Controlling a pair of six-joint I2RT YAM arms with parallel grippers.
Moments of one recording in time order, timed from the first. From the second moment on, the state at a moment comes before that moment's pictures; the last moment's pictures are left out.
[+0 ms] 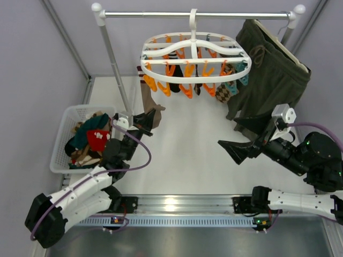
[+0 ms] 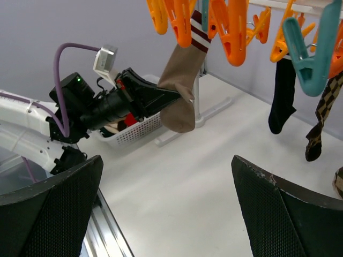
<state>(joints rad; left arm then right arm) -0.65 0.86 0.41 0.83 -0.17 -0.16 1.25 0.60 1.20 -0.48 0.30 0.06</state>
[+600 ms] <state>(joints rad) -1.08 0.87 0.39 0.80 -0.49 0.03 1.25 0.64 1.34 -0.52 0.38 0.13</state>
